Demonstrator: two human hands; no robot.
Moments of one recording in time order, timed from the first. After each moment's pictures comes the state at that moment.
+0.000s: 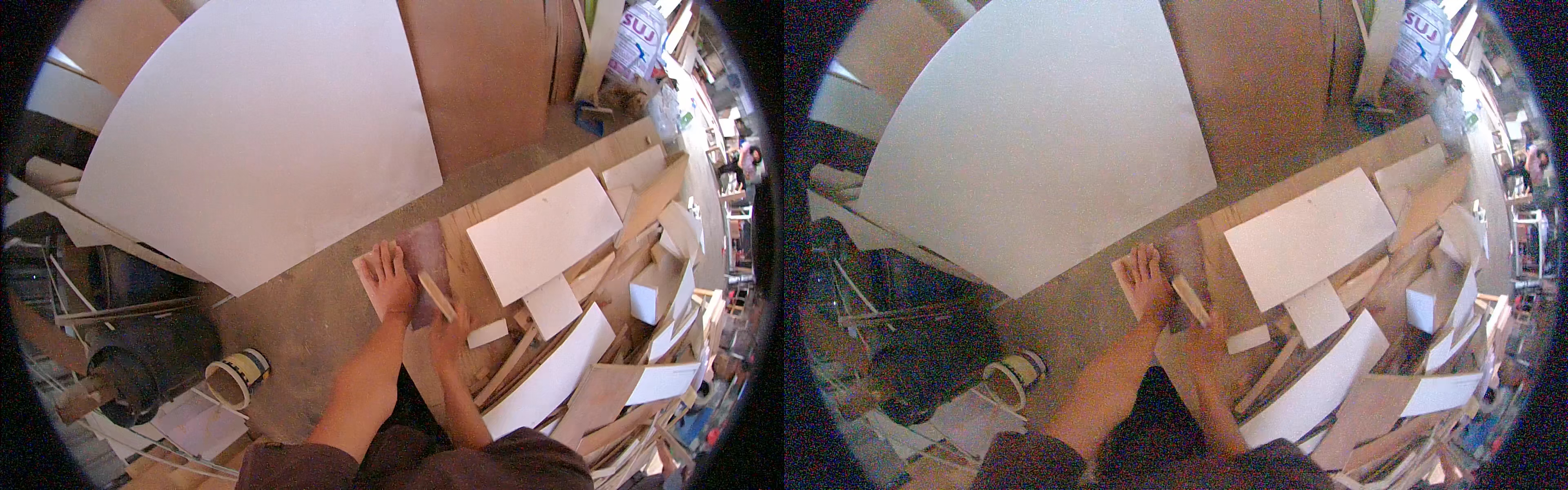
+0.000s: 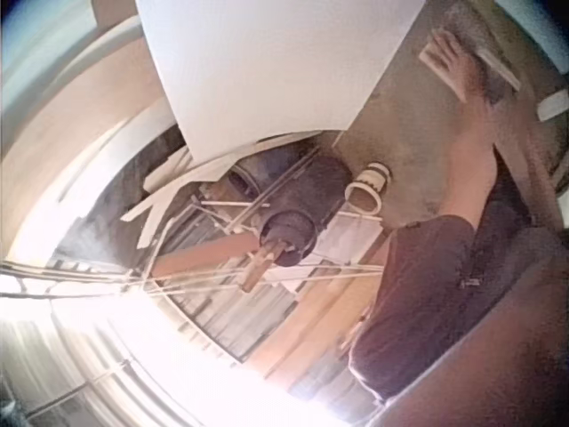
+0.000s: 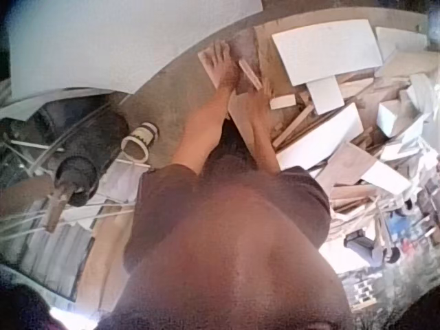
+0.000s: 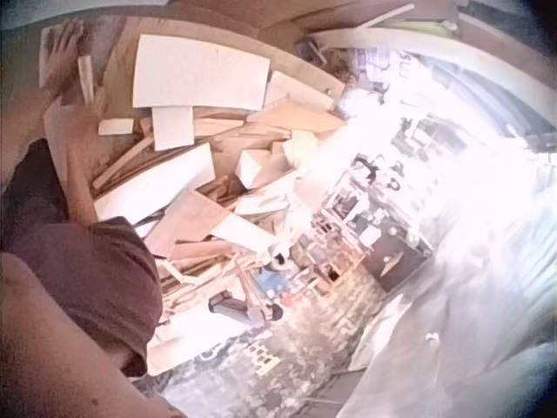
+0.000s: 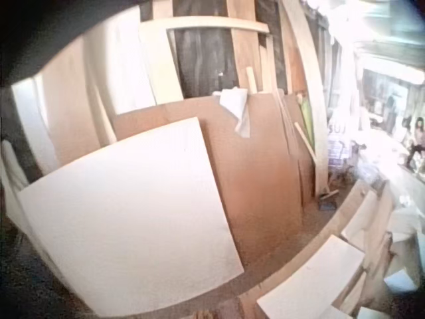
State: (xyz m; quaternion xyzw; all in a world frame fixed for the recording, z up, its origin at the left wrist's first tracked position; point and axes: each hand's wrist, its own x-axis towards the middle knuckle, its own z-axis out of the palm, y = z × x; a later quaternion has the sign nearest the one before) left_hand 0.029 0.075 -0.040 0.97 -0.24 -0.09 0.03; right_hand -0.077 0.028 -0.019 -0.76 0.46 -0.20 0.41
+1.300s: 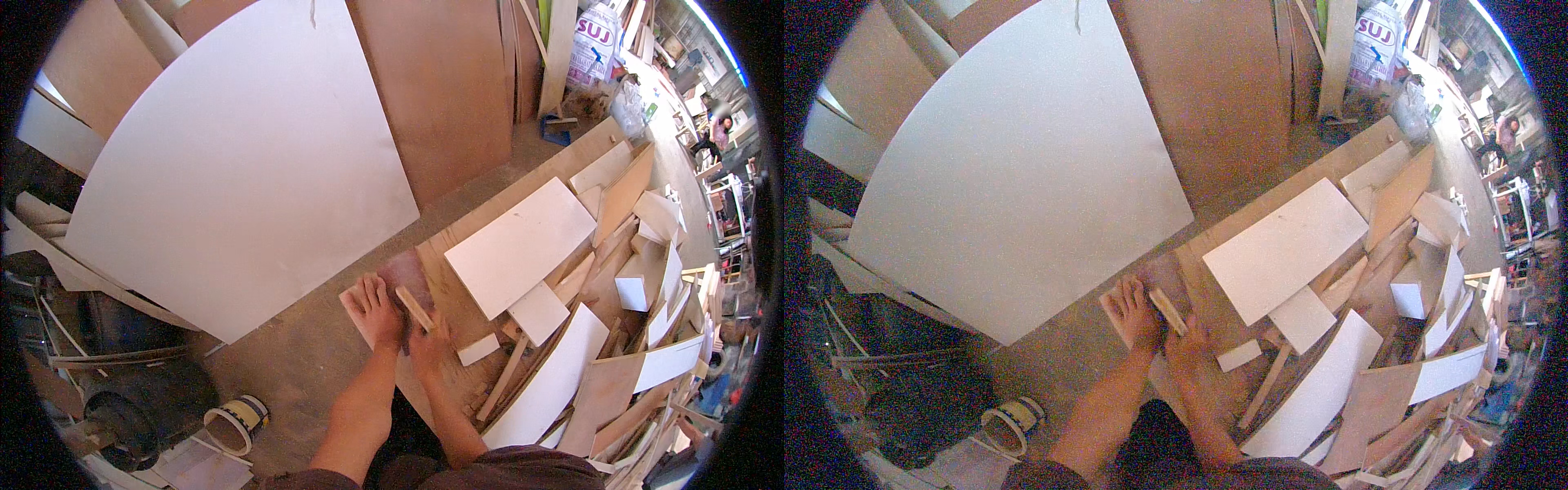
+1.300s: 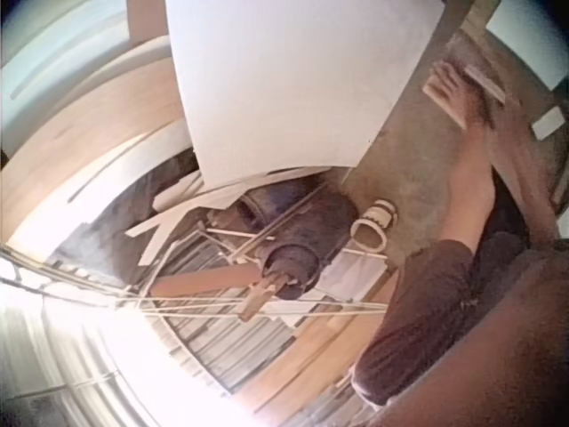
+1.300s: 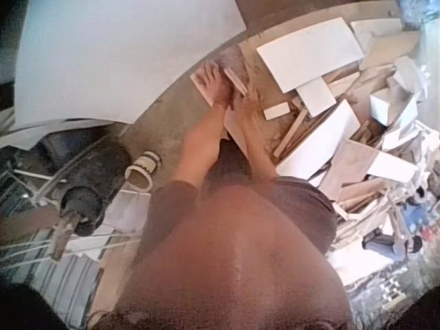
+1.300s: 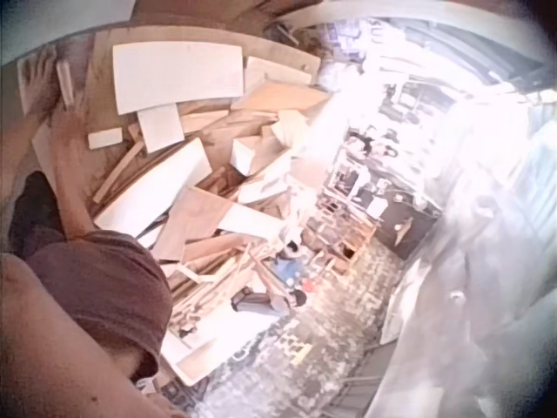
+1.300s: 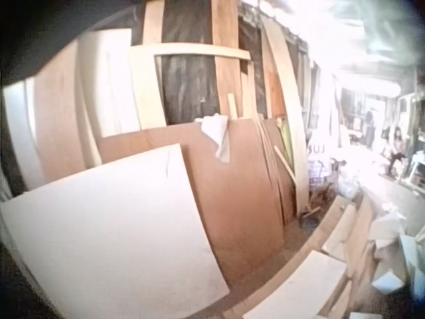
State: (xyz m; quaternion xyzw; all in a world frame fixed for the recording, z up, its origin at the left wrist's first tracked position) left_hand 0.024 0.078 -0.044 0.96 -0.25 -0.05 0.06; right_hand -0.074 0.046 -0.035 -0.79 0.51 -0.18 0.29
